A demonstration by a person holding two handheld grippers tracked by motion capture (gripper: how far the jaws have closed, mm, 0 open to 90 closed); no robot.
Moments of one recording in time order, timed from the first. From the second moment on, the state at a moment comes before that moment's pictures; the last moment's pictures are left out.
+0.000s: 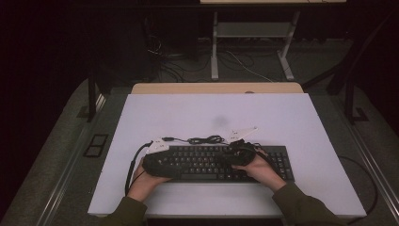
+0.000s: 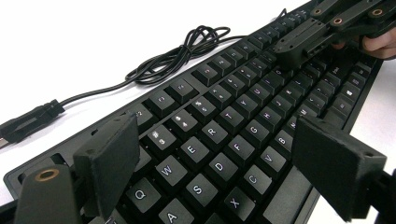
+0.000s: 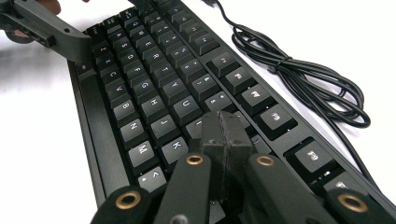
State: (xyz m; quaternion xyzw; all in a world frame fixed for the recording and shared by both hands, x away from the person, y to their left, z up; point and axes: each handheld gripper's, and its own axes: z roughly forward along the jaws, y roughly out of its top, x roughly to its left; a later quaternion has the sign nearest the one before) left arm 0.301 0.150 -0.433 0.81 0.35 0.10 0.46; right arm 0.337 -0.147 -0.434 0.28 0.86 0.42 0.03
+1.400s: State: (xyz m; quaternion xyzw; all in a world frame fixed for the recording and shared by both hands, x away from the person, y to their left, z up) left arm 0.299 0.151 -0.433 0.81 0.35 0.10 0.46; right arm 0.339 -0.152 -0.428 0.29 0.85 0.44 0.03
